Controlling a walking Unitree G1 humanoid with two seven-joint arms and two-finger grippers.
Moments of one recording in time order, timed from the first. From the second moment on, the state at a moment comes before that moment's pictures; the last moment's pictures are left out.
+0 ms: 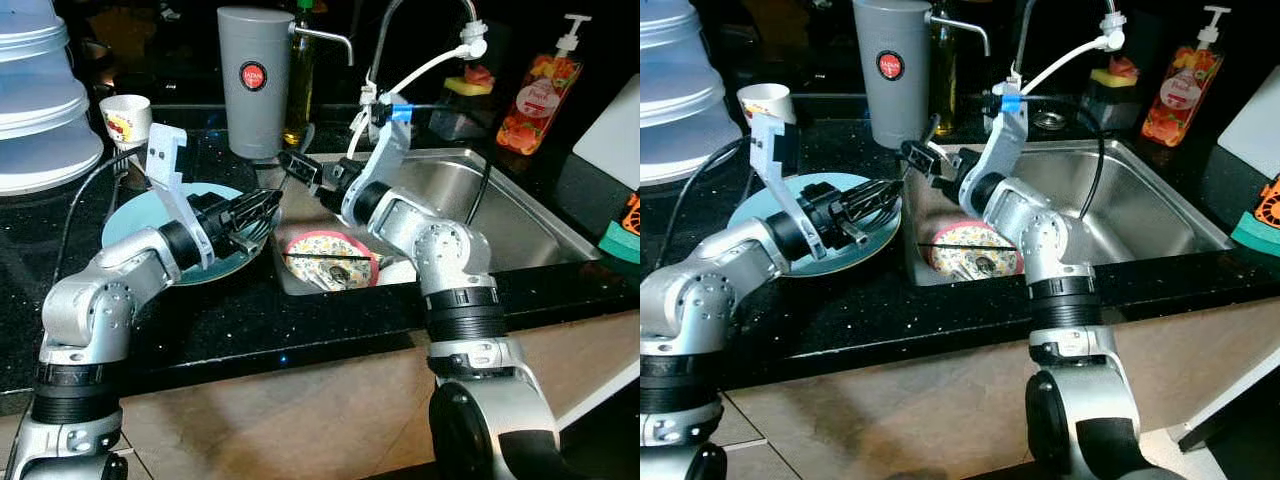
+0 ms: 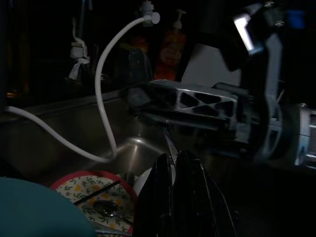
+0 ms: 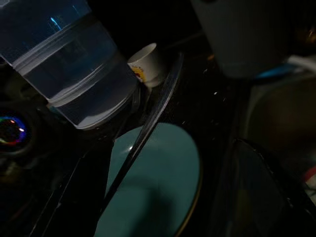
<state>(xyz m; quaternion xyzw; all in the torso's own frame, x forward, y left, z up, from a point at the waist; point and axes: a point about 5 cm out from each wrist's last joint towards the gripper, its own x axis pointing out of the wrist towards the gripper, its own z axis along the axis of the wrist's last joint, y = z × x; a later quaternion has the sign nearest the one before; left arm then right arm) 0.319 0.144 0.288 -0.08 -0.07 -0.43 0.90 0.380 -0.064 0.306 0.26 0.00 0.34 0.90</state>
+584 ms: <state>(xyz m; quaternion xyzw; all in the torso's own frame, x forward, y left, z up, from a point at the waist) 0.317 0.142 0.288 -0.06 -0.07 -0.44 0.89 0.382 -0.067 0.313 0.32 0.01 0.34 0.88</state>
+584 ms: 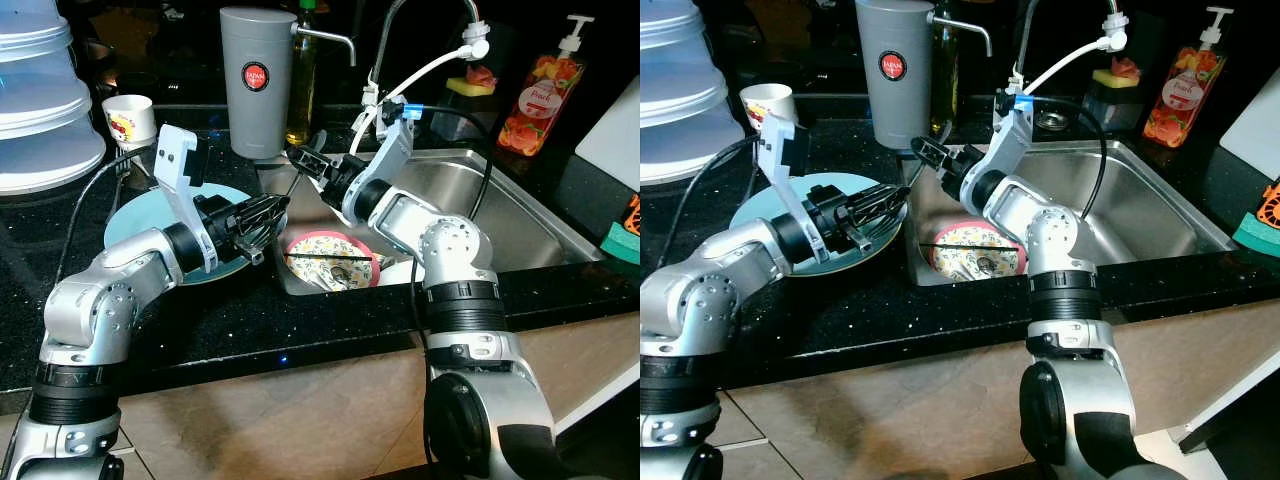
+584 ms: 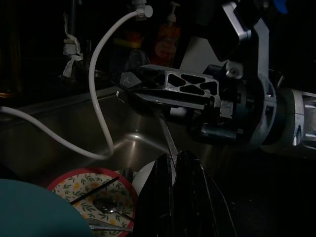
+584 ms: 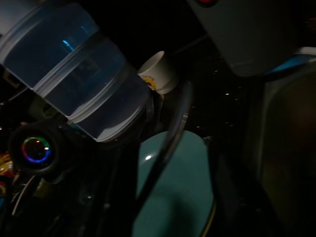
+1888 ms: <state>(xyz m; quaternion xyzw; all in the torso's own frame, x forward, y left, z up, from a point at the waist) 0.354 0.198 0.278 0.06 -0.04 -0.10 0.99 0.391 -0.086 0.294 0.23 0.01 0.27 0.93</state>
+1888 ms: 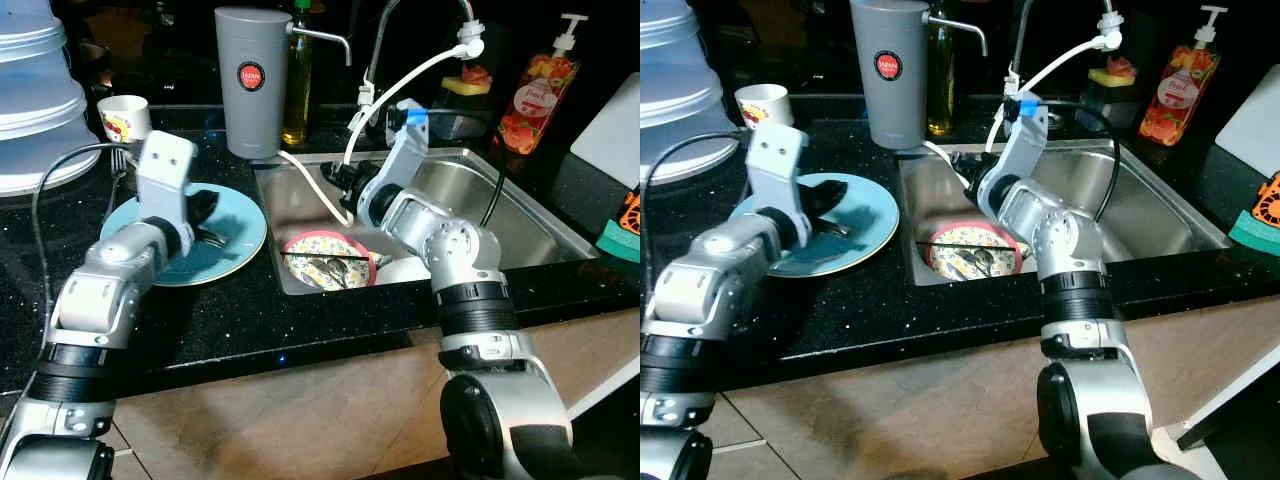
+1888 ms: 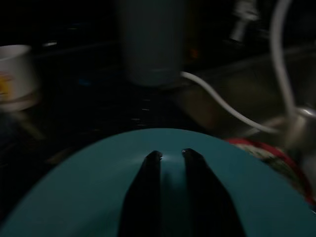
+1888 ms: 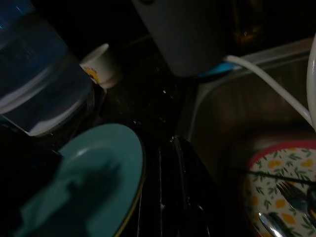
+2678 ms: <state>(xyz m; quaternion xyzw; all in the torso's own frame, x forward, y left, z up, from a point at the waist) 0.330 0.269 0.253 0.06 0.08 0.05 0.99 0.384 -0.074 0.278 0.19 0.03 0.31 0.93</state>
